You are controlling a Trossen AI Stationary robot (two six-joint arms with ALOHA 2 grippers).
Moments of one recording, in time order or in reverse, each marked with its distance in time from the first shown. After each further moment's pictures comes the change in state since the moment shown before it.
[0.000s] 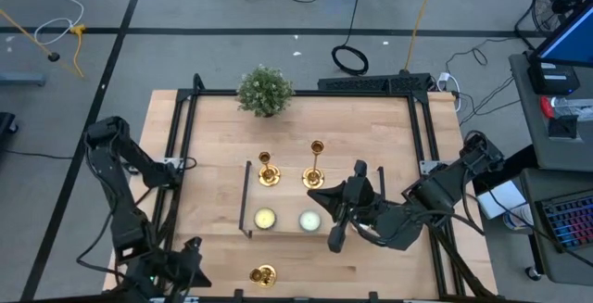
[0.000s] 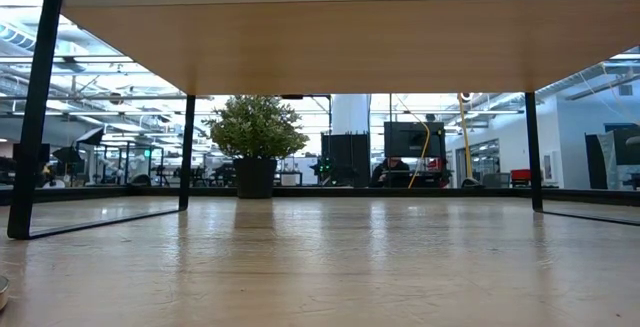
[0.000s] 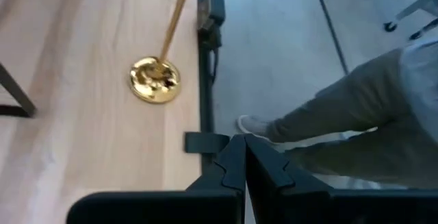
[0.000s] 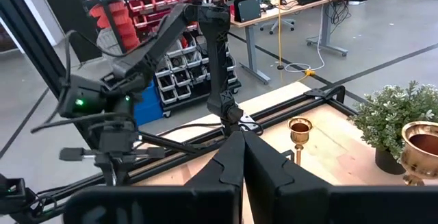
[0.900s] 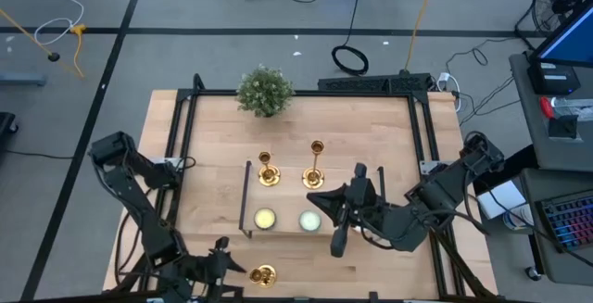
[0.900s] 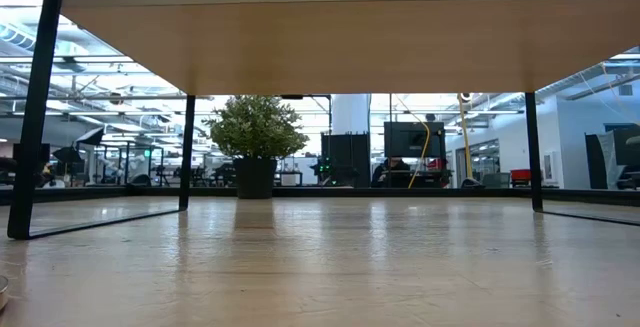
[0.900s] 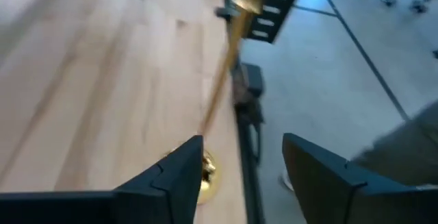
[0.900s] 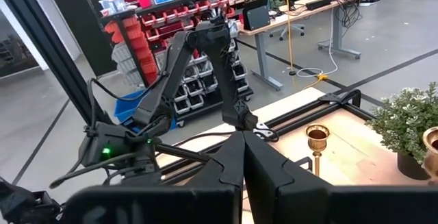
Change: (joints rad) left arm 0.163 0.190 -0.005 0.304 -0.127 0.296; right arm 0.021 0.000 0.000 0.077 0.000 -0.003
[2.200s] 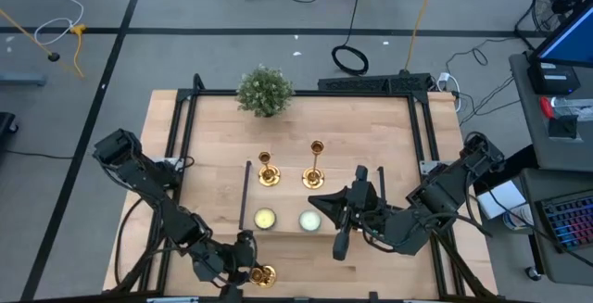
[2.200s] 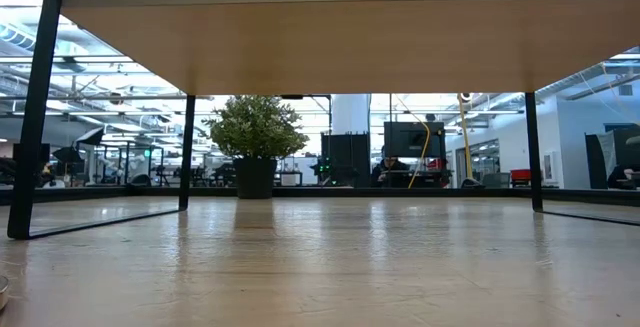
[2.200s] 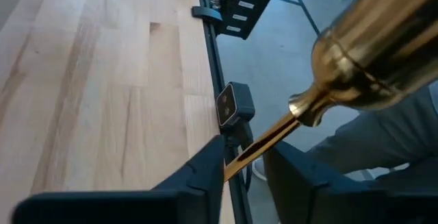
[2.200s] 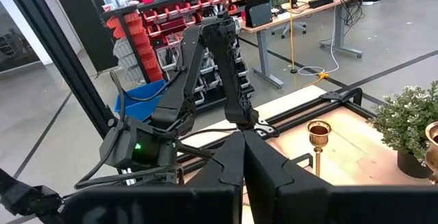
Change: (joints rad) left arm 0.214 0.000 0.000 0.119 0.337 0.131; right arm 0.011 0.000 0.000 -0.016 0.000 0.002
